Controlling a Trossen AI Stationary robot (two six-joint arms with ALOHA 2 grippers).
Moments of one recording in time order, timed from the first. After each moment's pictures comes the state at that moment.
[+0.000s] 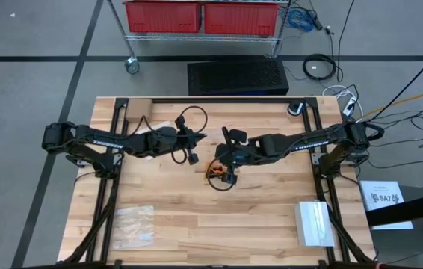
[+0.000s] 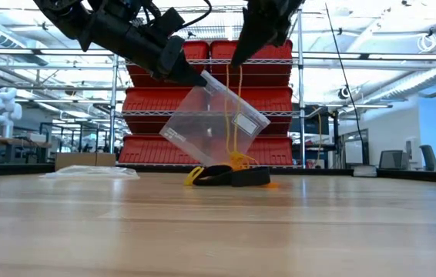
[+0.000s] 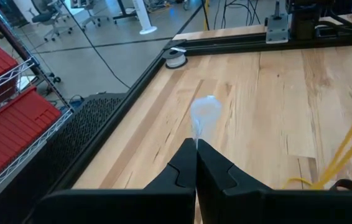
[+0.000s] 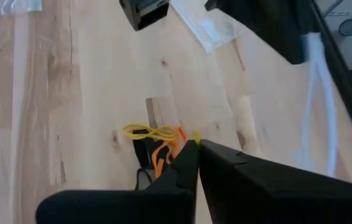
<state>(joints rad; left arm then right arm) 0.12 1.36 0.68 0.38 -0.29 0.16 0.11 1.68 1.45 -0.69 0.32 0.16</state>
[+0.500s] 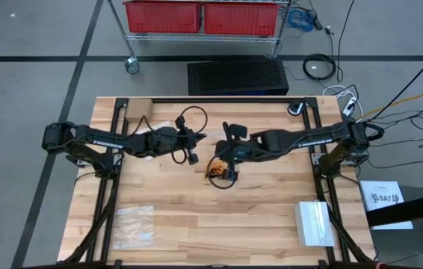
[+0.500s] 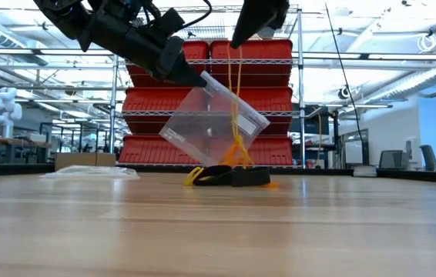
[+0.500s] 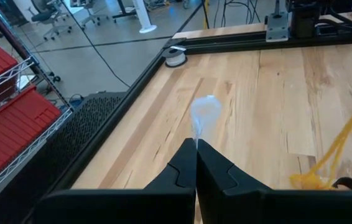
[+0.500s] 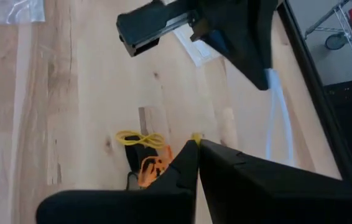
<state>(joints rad) 0.12 1.36 0.68 0.37 -0.29 0.16 0.11 1.68 1.57 -0.80 0.35 0.12</state>
